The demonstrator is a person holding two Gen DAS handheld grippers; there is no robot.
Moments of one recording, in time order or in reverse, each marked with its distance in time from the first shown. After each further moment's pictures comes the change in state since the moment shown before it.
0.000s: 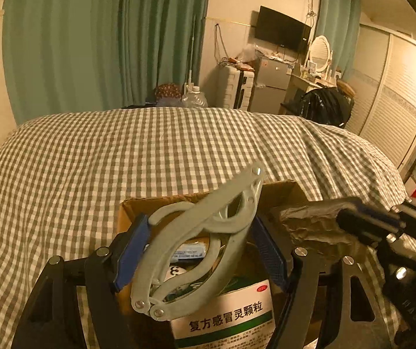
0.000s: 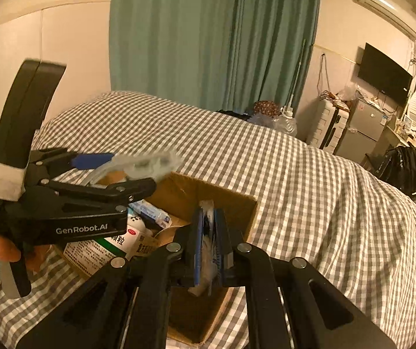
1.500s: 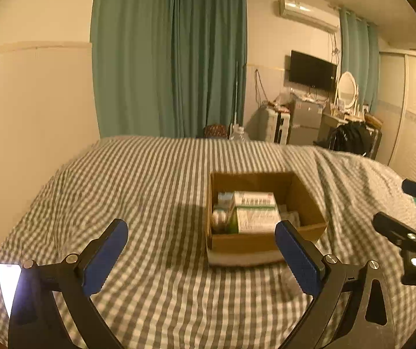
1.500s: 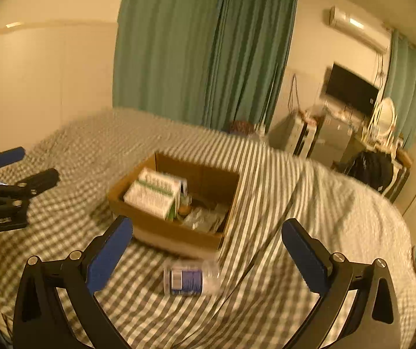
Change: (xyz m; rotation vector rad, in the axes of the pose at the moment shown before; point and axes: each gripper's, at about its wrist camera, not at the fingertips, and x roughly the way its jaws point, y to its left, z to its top) left arm -0.226 0.015 -0.130 -0.065 -0.219 0.234; right arm -0.149 0.066 -0.072 0.013 -0.085 -0.129
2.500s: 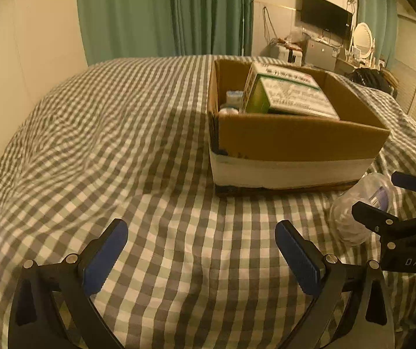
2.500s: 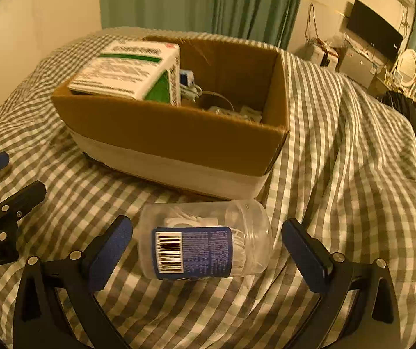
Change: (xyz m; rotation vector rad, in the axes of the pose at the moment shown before) left arm 0.121 -0.010 -0.097 0.015 0.304 0.032; right arm 0.158 0.012 -0.084 0.036 0.351 0.054
